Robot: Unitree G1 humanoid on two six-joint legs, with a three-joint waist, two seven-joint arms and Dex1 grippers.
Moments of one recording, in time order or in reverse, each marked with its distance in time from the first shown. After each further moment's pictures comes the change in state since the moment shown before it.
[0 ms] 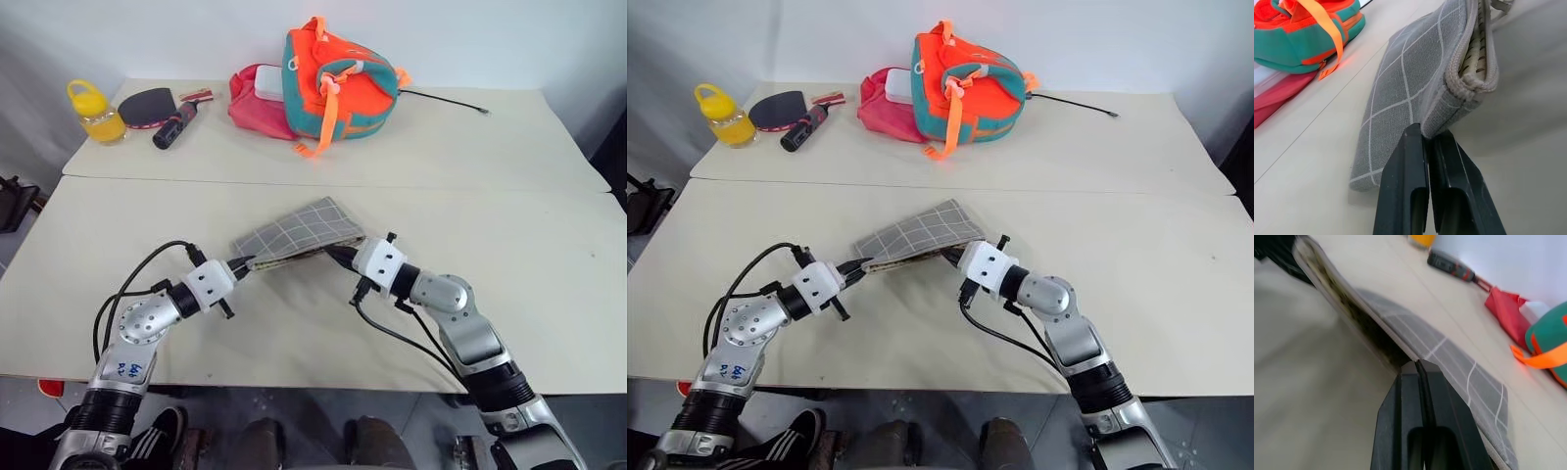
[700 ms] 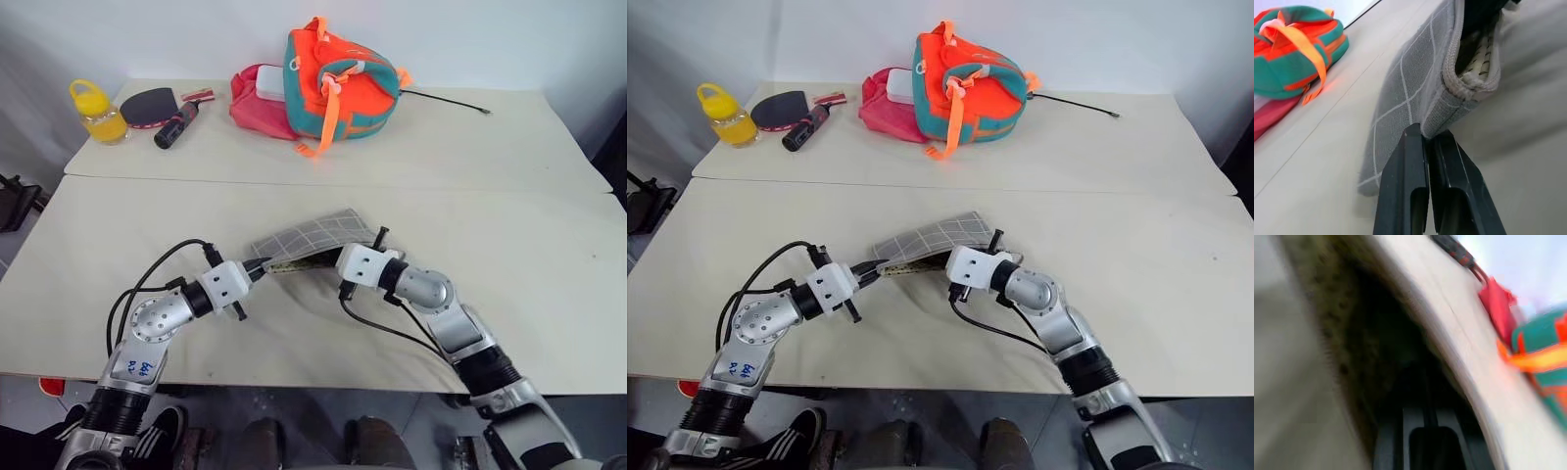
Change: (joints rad) left arm -0.013 -0.015 -0.044 -0.099 0.005 0.059 -0.022; right arm -0.109 -0.020 0.079 0.148 -0.261 -0.148 -0.119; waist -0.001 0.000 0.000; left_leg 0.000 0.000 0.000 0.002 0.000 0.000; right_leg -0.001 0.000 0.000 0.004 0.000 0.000
